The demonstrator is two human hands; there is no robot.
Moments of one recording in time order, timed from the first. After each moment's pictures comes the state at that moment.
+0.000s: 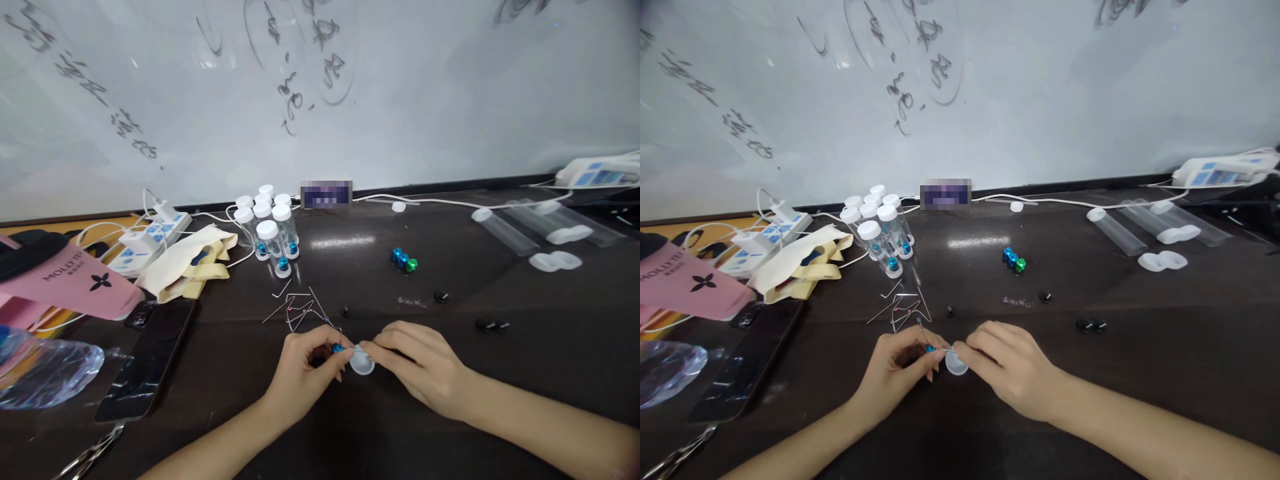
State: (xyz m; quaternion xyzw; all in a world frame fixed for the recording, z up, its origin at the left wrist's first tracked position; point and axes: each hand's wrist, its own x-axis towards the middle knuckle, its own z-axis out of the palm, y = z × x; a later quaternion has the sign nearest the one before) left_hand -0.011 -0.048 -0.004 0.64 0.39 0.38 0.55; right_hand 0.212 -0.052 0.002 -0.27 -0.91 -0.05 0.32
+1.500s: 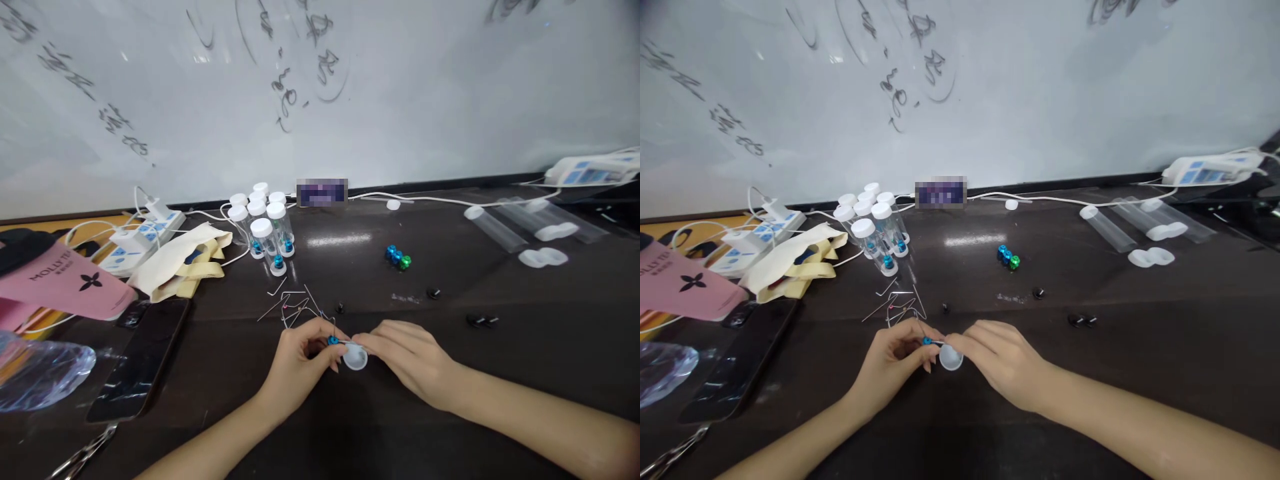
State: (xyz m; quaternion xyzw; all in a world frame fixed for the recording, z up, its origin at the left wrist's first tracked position) left_hand -0.006 -0.044 -0.006 0.58 0.38 0.40 0.59; right_hand 0.212 -0.052 -0.004 -0.27 -0.90 0.06 0.34
